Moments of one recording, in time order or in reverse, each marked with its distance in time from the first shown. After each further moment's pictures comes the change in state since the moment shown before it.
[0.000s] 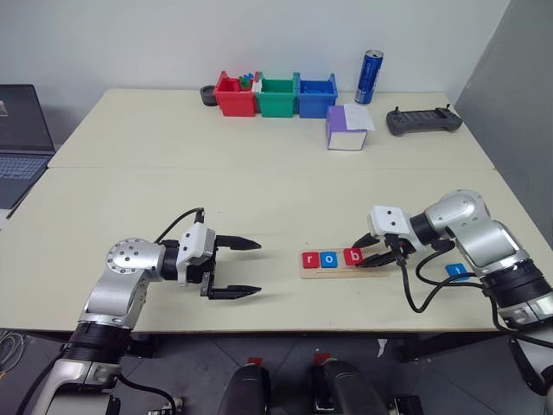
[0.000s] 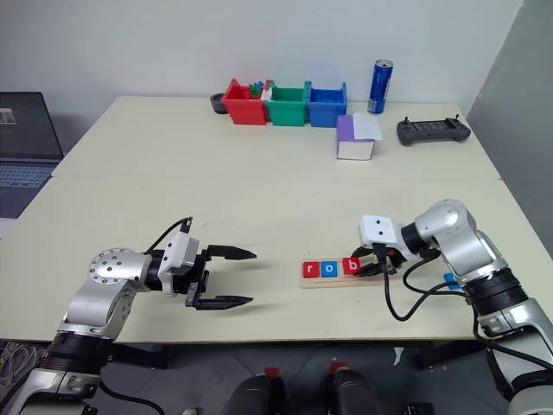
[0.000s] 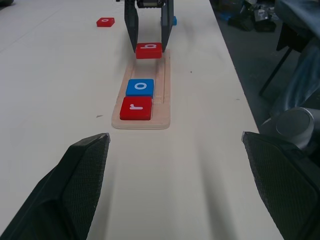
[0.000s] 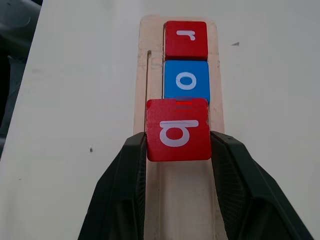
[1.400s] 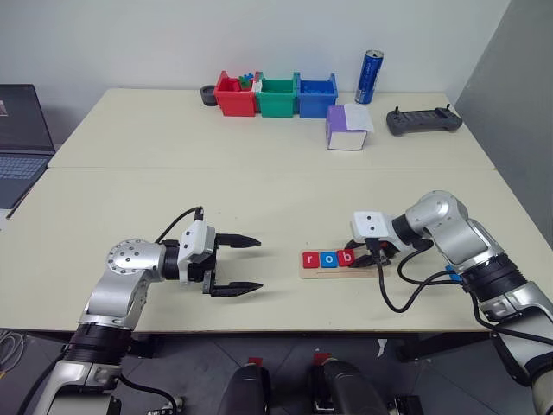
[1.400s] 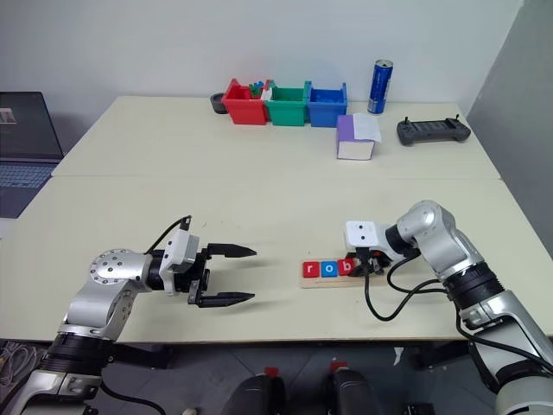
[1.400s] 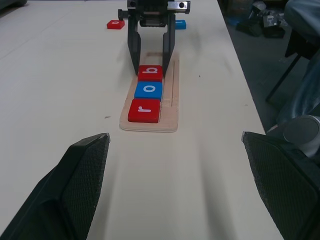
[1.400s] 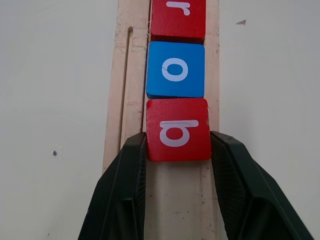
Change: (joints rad) left arm 0.006 -0.007 0.007 -0.014 -0.009 0.027 0.043; right arm -0.057 0.064 0.078 0.062 -0.139 0.015 -0.038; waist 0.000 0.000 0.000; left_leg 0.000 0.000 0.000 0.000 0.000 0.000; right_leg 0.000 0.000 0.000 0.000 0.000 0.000
